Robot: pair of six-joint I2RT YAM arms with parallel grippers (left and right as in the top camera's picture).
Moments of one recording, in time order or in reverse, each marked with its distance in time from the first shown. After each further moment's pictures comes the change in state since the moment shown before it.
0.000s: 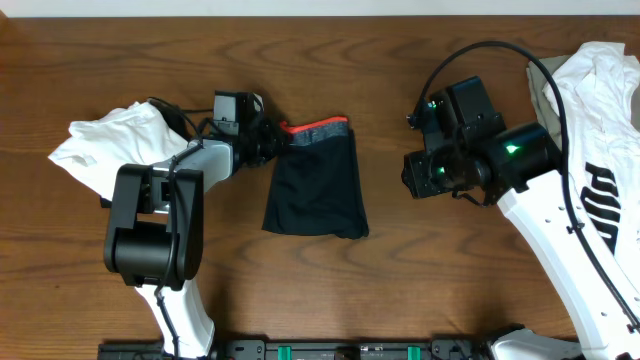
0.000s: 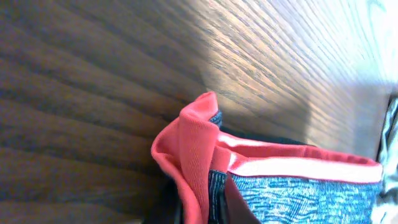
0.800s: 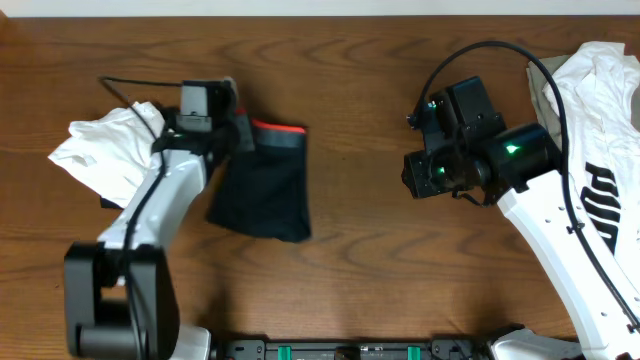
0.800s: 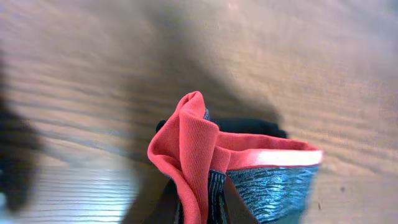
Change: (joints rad) left arm 0.051 -0.372 -0.004 -0.292 -0.345 0.401; right arm 0.000 0.000 0.000 0.000 0.000 0.000
